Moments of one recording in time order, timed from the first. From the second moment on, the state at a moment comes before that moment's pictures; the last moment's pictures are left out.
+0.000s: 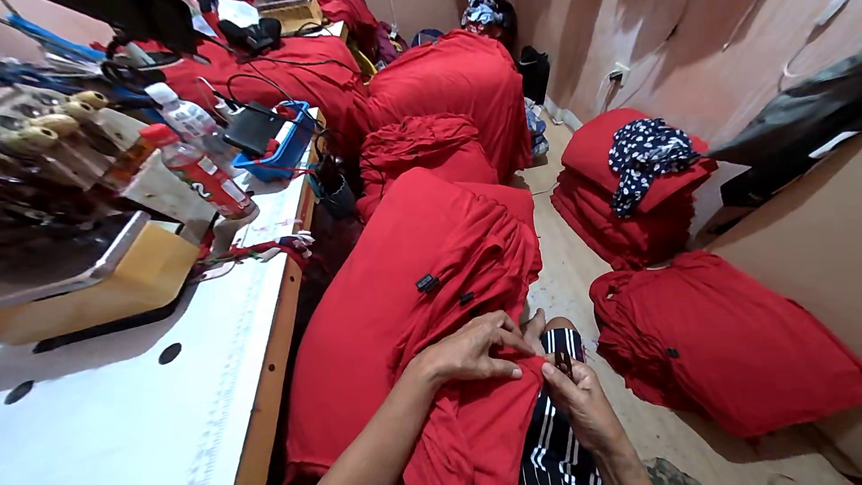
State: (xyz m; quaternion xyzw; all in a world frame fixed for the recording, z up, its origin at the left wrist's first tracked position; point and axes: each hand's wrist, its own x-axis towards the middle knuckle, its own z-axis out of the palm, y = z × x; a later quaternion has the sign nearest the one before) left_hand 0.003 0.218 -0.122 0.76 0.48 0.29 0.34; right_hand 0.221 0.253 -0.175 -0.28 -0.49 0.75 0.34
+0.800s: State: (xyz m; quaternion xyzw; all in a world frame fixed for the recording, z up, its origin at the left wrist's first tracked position) left_hand 0.019 0.230 -0.124 0.74 0.55 0.31 0.23; right_hand 0.224 0.279 -0.169 -0.32 -0.67 0.60 0.30
